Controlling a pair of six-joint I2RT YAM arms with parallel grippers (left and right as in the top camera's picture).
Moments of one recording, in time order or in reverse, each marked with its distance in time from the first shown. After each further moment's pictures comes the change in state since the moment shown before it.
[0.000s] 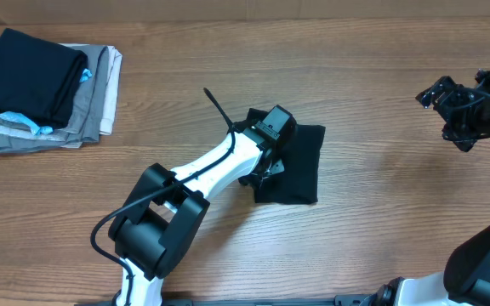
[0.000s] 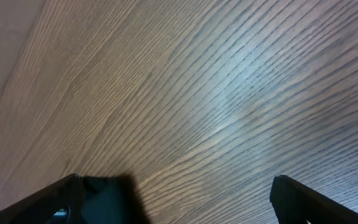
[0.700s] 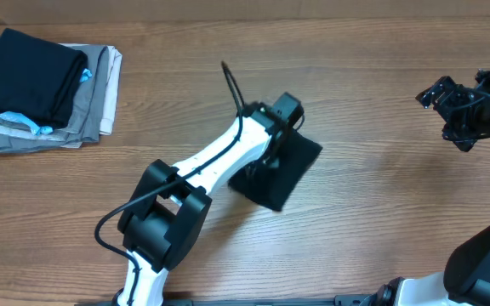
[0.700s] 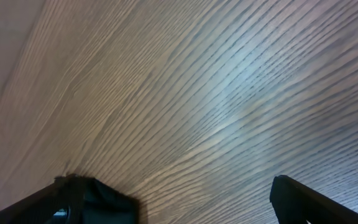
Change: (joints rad) left arm -0.001 0.053 0.255 -0.293 -0.239 0.311; right arm 0.000 0.000 0.000 0.000 0.000 0.000
